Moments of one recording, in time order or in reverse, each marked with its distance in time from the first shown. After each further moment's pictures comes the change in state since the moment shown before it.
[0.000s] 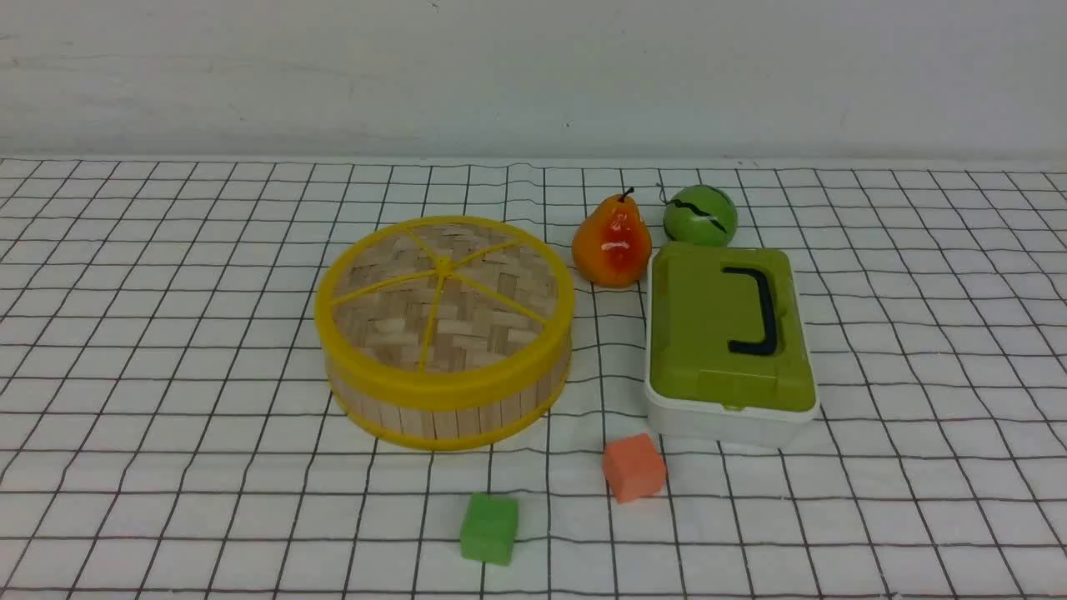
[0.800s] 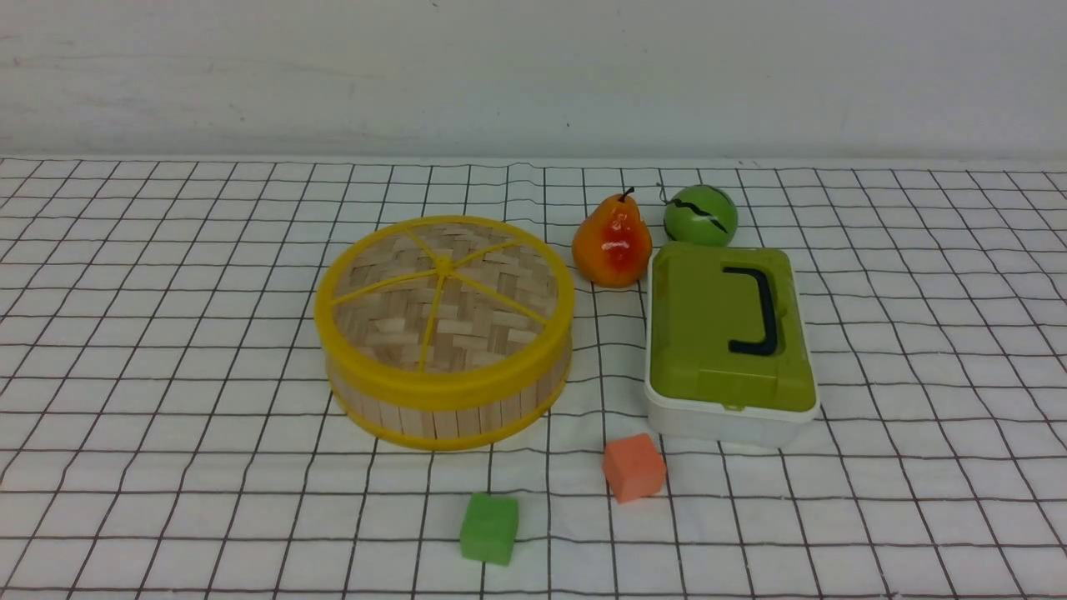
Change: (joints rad) right arm 0.000 0.000 0.000 0.000 0.000 0.000; left arm 0.000 0.000 0.000 -0.002 0.002 0.000
